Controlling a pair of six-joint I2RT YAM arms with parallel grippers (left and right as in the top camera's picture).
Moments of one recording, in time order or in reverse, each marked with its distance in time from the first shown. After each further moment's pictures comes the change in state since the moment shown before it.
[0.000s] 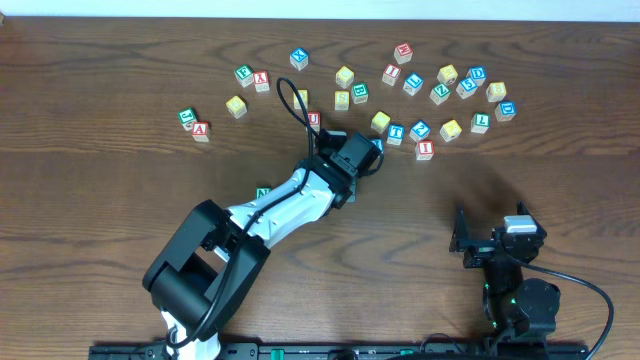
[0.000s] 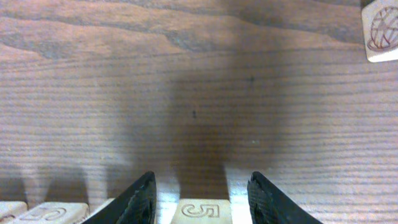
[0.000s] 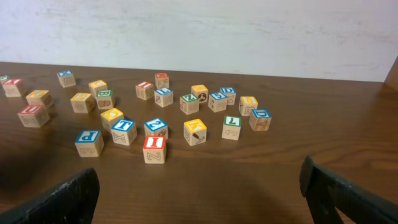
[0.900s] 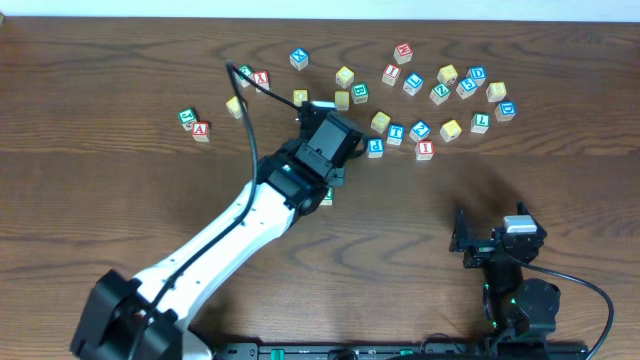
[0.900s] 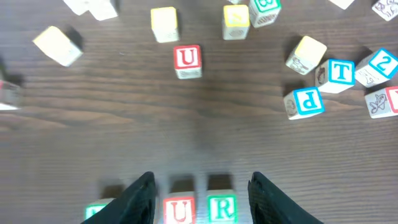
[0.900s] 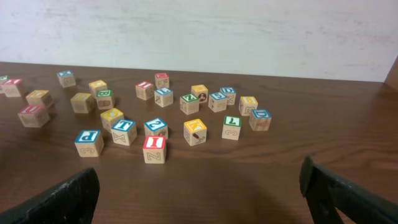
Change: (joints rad) left arm 0.027 -0.335 0.018 -0.104 -0.063 0.115; right arm 0.000 0.000 0.000 0.000 0.000 0.000
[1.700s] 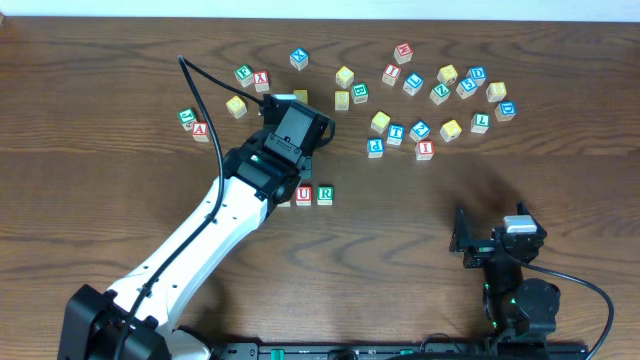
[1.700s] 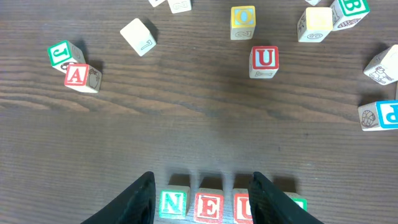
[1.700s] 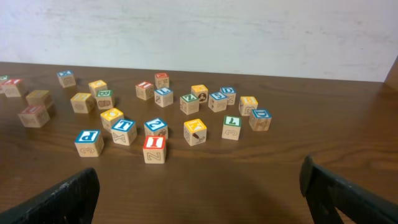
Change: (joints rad) left arm 0.120 -0.050 0.000 -0.111 -0.038 0.026; right arm 0.000 0.000 0.000 0.000 0.000 0.000
